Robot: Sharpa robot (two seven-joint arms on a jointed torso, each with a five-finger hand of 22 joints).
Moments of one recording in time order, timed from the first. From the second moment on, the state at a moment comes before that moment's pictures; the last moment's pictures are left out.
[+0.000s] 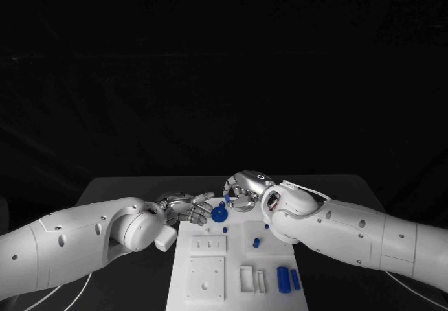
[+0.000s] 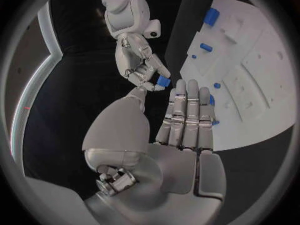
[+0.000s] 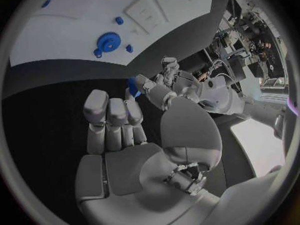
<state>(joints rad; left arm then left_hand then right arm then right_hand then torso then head) 1.34 -0.70 -0.22 1.37 -0.08 -0.17 -0.06 1.17 -0.08 0.05 0.28 0.34 0.88 0.14 0.33 0.45 1.27 0.09 0.09 0.22 0.95 0.08 0.61 0.54 0.05 0.74 -0.03 0.48 1.31 1.23 -0.55 -0.04 1.33 -1.55 -0.37 -0.22 1.06 -0.11 0.78 -0.26 0.09 0.96 0.08 0.39 0.46 1.23 -0.03 1.25 1.29 1.30 -0.13 1.26 1.00 0.15 1.30 -0.10 1.07 1.31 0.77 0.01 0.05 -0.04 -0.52</state>
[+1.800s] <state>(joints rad) 1.34 -0.68 -0.22 1.37 -0.13 -0.17 -0.13 1.21 -0.07 0.04 0.28 0.54 0.89 0.13 0.35 0.47 1.27 0.08 0.09 0.26 0.94 0.08 0.62 0.54 0.05 0.73 -0.02 0.50 1.31 1.21 -0.51 -0.05 1.37 -1.59 -0.36 -0.24 1.05 -0.12 0.78 -0.27 0.11 0.96 0.08 0.39 0.46 1.23 -0.03 1.25 1.29 1.31 -0.13 1.26 1.00 0.15 1.30 -0.10 1.07 1.31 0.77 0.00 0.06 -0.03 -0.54</state>
